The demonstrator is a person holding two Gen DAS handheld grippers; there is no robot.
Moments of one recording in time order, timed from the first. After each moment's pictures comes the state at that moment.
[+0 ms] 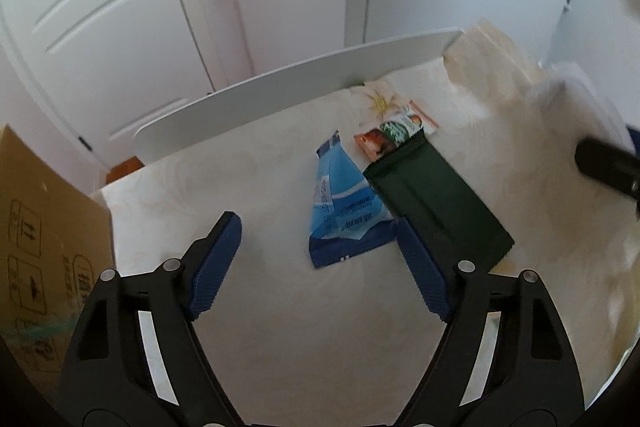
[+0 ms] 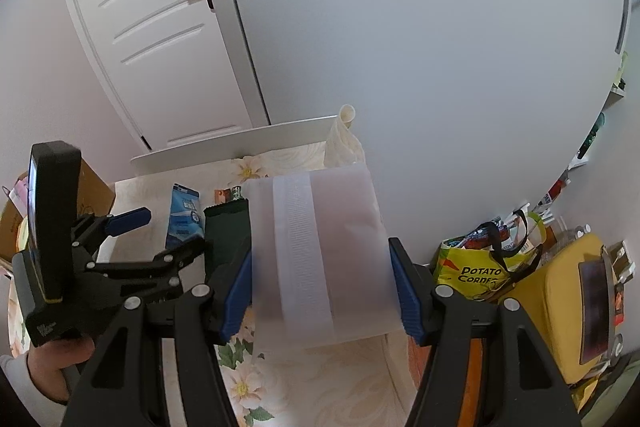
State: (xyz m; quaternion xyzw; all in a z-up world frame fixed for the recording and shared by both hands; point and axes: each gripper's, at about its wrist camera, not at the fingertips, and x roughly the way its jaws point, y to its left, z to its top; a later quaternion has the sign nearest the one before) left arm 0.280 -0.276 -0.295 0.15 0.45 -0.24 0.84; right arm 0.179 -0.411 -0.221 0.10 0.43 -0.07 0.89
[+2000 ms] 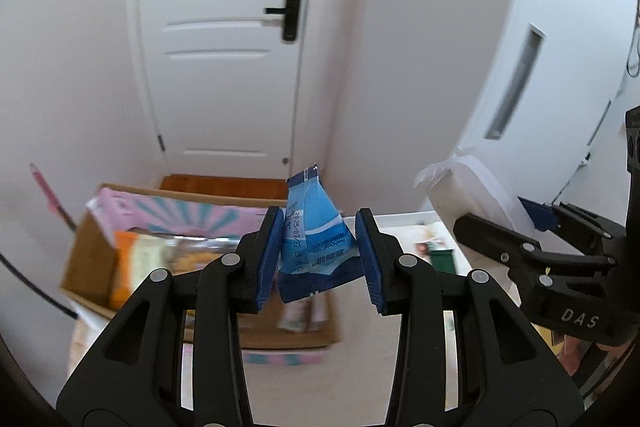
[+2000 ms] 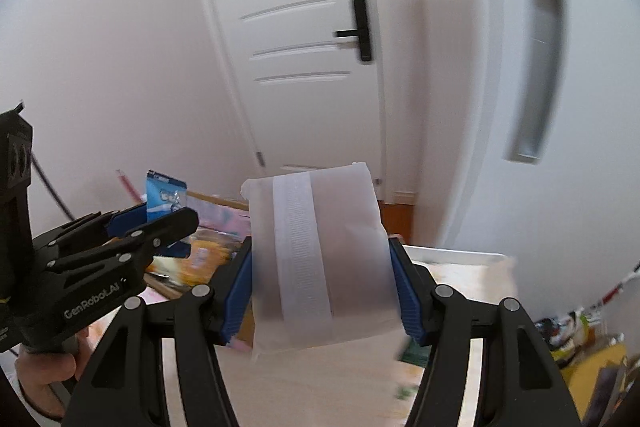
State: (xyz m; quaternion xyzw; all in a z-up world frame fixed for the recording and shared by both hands) left arm 0.206 -0.074 -0.072 -0.02 0.34 -0.12 0.93; right arm 0.191 -0.273 -0.073 0.05 0.36 0.13 0.92
